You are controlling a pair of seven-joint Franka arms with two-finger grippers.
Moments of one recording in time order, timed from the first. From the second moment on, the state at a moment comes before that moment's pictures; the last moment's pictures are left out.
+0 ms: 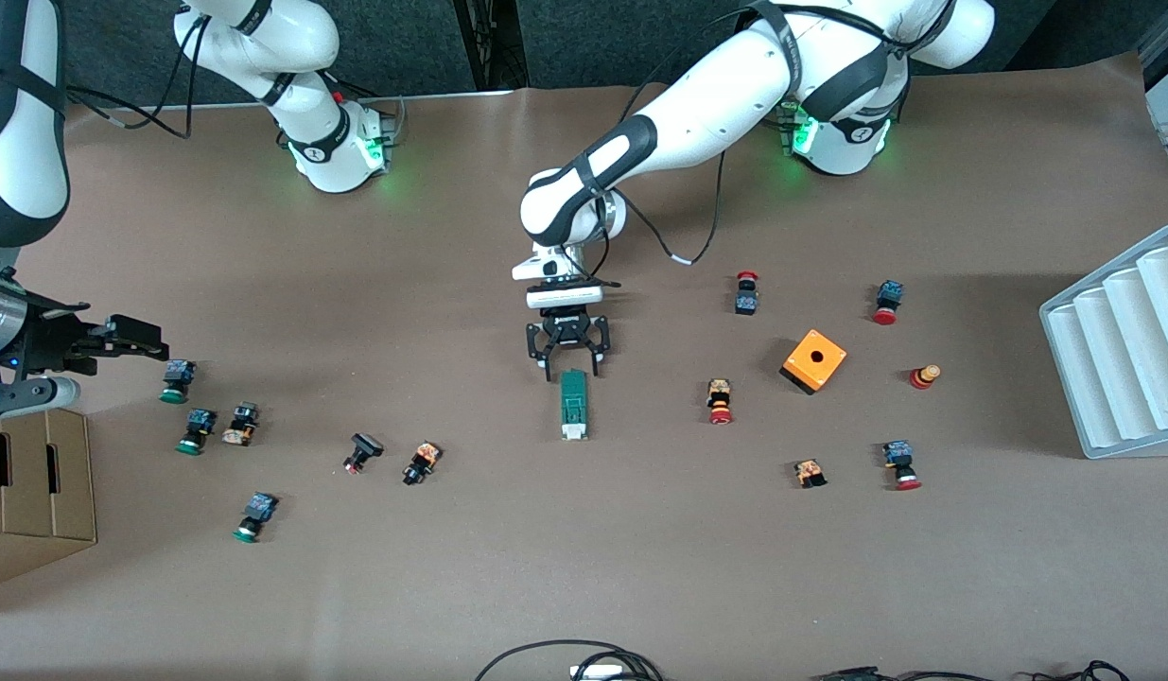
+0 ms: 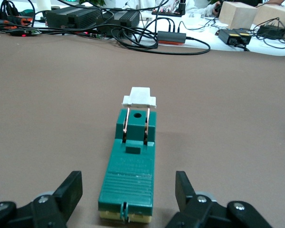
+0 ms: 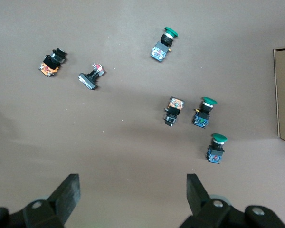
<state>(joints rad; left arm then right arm) -0.73 0.93 -0.42 -1.64 1.84 1.99 -2.45 -0.08 0.15 -0.01 -1.59 0.02 1.63 -0.23</state>
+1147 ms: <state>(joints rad) -0.75 0.97 -0.42 -1.64 1.89 1.95 -2.48 -0.08 0.16 -0.01 -1.59 0.02 1.63 -0.23</state>
